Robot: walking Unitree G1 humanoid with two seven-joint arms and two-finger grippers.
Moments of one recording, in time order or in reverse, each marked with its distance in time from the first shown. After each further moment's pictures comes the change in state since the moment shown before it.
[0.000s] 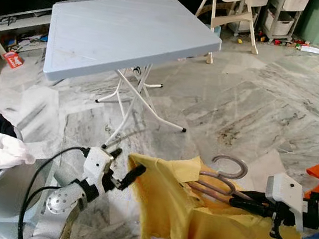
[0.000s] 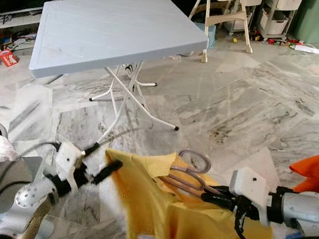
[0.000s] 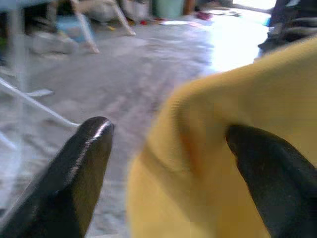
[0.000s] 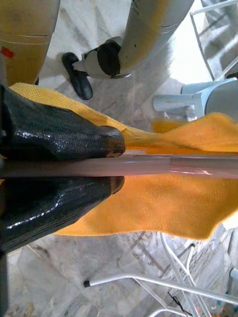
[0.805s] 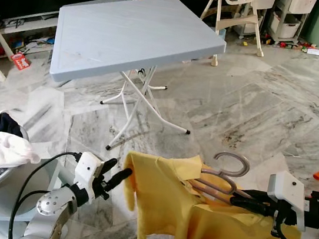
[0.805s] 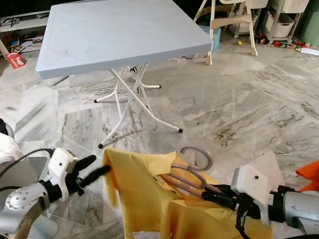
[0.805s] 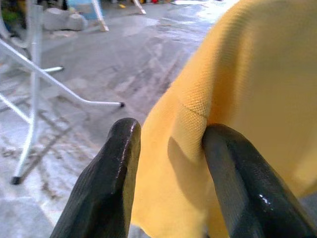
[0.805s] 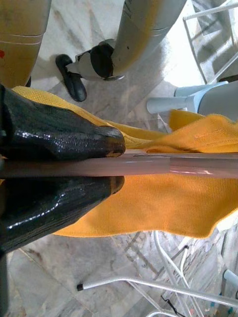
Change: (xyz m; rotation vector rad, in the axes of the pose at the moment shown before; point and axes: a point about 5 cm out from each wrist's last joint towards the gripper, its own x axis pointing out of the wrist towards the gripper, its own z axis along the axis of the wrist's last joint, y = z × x) left arm -0.014 0.025 -0.013 0.009 0.074 0.088; right arm -0.002 -0.001 0.002 0.020 -0.012 -0.005
